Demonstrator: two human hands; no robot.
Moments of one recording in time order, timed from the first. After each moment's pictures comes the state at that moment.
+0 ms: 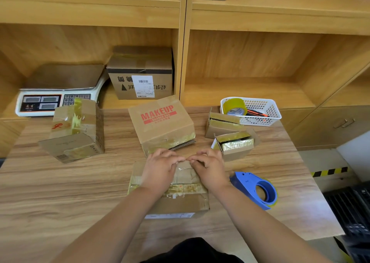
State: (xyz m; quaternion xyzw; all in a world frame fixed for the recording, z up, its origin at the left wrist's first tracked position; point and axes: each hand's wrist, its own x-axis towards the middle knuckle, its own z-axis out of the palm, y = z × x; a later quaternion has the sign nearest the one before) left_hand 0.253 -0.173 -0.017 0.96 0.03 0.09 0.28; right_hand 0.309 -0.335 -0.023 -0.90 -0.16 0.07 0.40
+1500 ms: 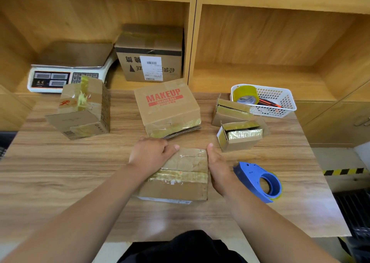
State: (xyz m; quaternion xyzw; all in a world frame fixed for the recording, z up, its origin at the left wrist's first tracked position) left_hand 0.254 -0.148 -0.027 0.99 0.07 -0.02 0.08; right_hand 0.306 -0.348 -0.047 -0.69 0.10 0.32 0.64
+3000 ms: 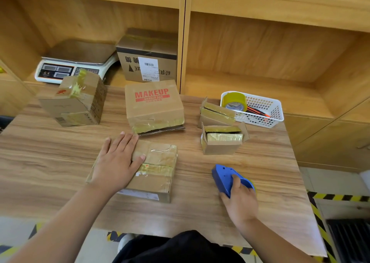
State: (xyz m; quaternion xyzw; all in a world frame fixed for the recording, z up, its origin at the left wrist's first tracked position) left_hand 0.193 -0.205 -0.016 0.98 0.21 -0.01 0.05; right_hand 0.301 -0.527 -0.085 -0.98 -0.15 0.09 0.03
